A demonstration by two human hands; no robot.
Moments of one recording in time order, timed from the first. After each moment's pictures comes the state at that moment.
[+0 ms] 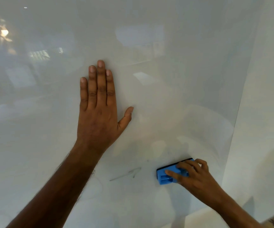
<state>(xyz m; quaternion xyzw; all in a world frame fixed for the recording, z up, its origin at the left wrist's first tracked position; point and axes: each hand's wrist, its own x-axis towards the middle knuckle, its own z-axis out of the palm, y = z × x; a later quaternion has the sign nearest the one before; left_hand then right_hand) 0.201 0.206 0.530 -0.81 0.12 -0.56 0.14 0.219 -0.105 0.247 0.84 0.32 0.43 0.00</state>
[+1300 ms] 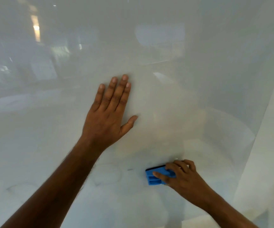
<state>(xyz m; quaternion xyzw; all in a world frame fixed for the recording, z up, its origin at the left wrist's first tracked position) 0.183 0.273 0.515 -0.79 0.17 -0.55 0.21 0.207 -0.015 0.274 0.79 0.39 0.46 0.00</state>
